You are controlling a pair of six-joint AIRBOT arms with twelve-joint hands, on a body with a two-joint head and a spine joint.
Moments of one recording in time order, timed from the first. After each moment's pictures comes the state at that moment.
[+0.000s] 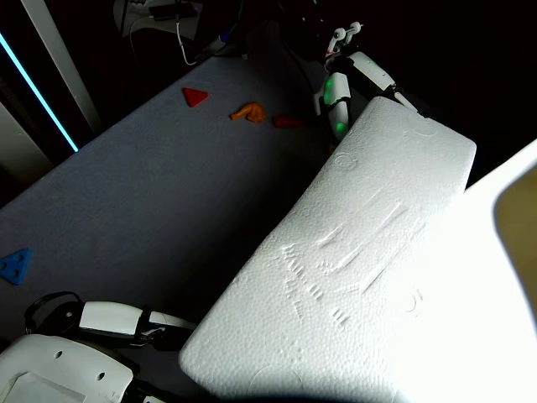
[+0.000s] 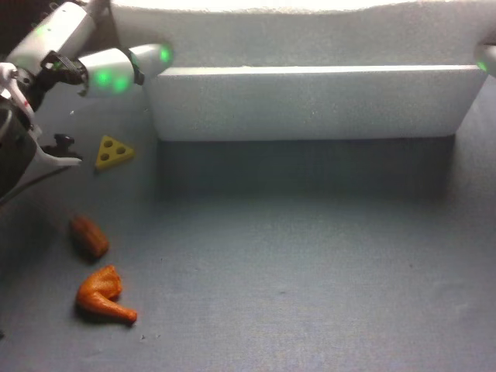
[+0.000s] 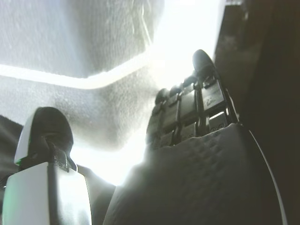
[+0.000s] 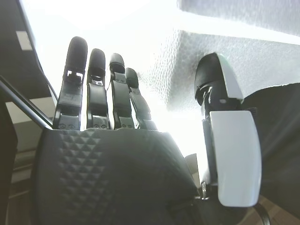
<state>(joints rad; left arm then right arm) 0.62 -1.25 1.56 -0.38 -0.88 0.43 -0.51 -1.01 1.28 0.56 0.89 -0.95</state>
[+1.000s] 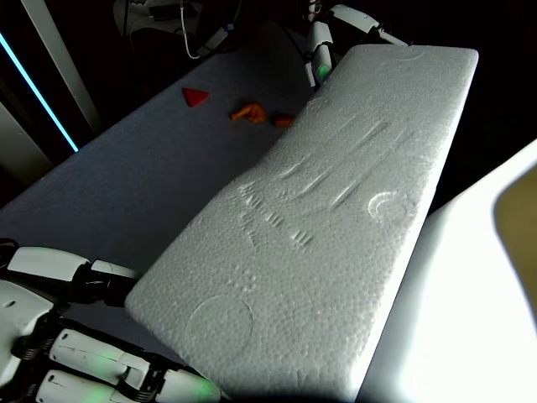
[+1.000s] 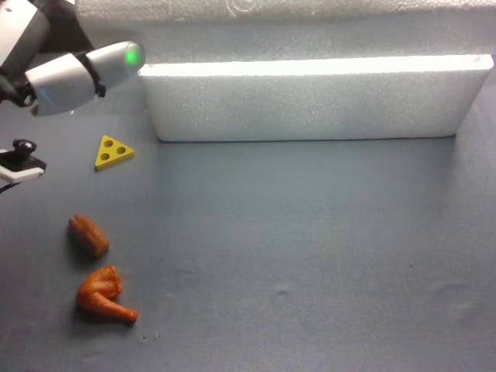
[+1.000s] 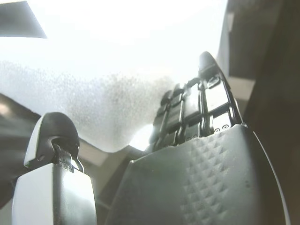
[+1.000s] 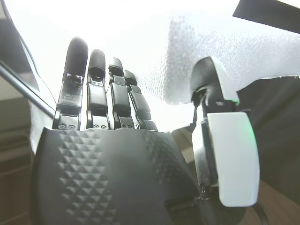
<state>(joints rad) 0.74 -1.05 1.27 -0.32 -1.16 0.48 -0.61 -0.85 1.05 0.48 1.13 -0.94</state>
